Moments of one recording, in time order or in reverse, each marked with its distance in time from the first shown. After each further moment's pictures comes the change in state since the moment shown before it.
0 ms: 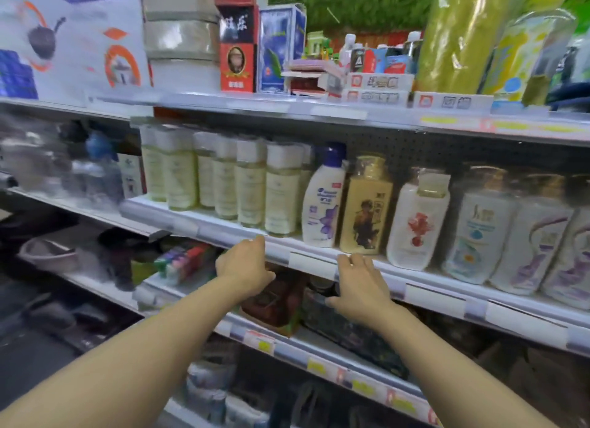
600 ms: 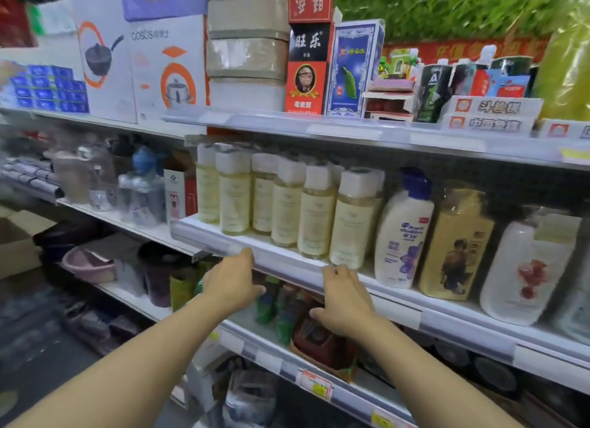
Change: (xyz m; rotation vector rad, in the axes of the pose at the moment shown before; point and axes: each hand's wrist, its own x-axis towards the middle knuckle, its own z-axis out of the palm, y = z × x) left_hand 0.055 -0.154 -0.027 -0.021 -0.002 -0.090; right_hand 0.092 -0.147 0.024 0.068 -0.019 -0.073
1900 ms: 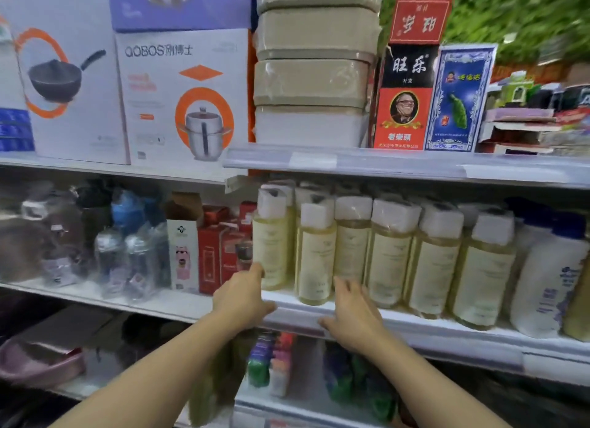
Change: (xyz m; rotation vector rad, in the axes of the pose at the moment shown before) left_hand 0.205 -0.221 -0.049 -0.096 -0.045 0.238; right_hand 0.194 -0.215 0.041 0.099 0.136 0.302
